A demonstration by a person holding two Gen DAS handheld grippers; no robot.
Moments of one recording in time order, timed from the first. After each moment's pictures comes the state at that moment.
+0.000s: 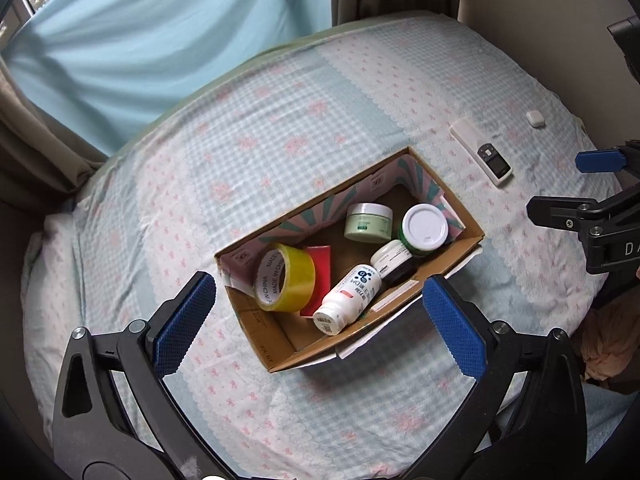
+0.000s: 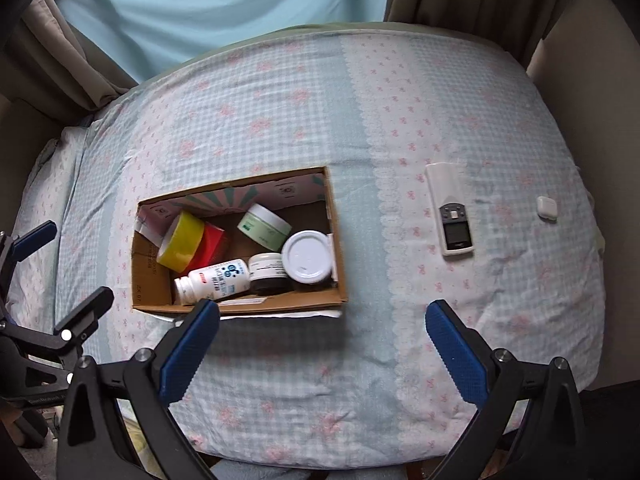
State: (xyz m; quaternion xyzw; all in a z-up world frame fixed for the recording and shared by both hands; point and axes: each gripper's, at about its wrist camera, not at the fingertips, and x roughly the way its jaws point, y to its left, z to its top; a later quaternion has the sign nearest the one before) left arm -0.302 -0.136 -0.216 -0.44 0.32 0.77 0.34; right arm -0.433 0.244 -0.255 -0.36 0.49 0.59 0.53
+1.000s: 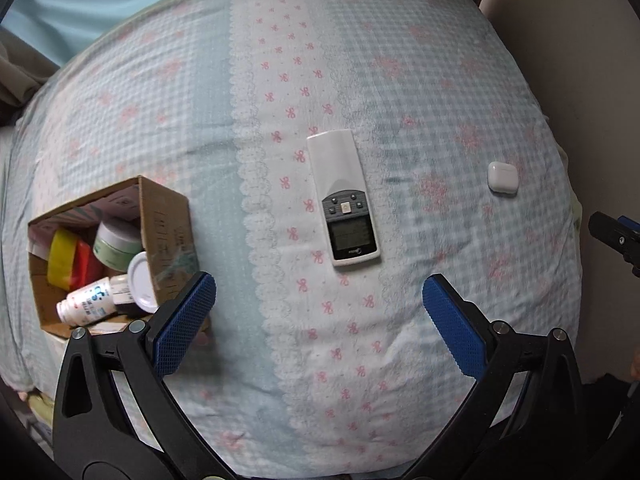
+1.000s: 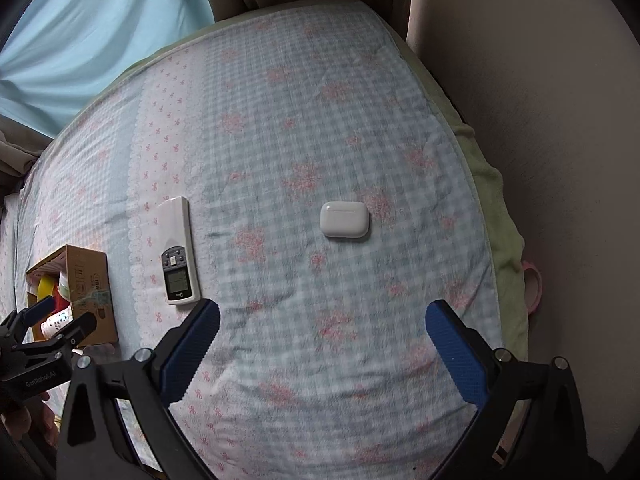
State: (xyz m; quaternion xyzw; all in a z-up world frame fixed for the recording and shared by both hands) left arm -0.207 0.188 -0.339 -0.60 0.21 0.73 0.24; right arm -0.051 0.301 -0.371 -0.36 0.54 0.54 0.54
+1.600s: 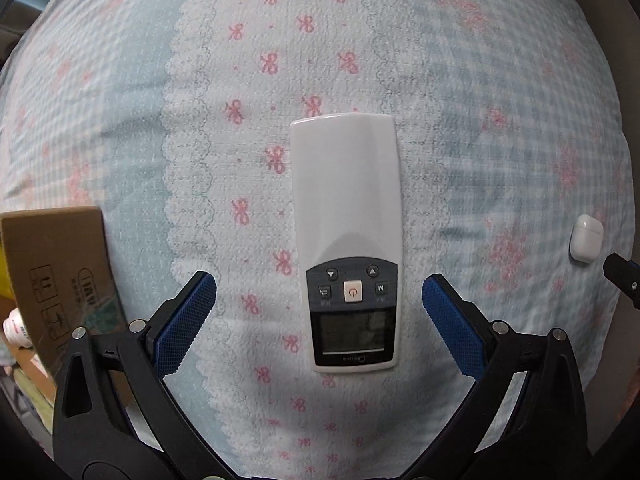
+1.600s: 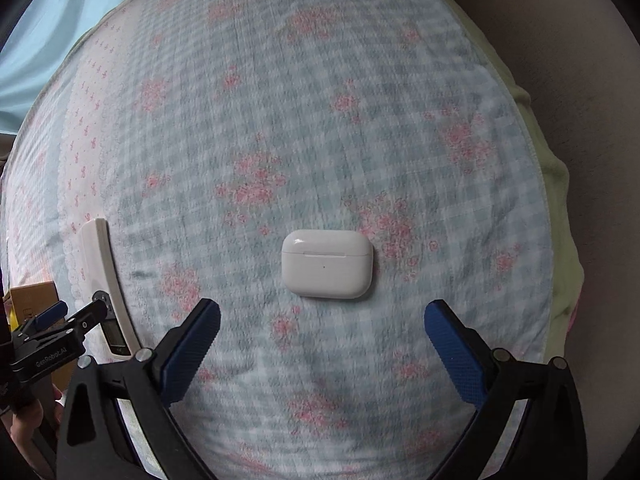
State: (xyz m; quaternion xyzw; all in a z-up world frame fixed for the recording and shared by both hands) left arm -0.277 0.247 -0.483 -0.69 0.19 0.68 0.15; right arm -0.030 0.383 -0.507 -0.42 0.59 0.51 0.48
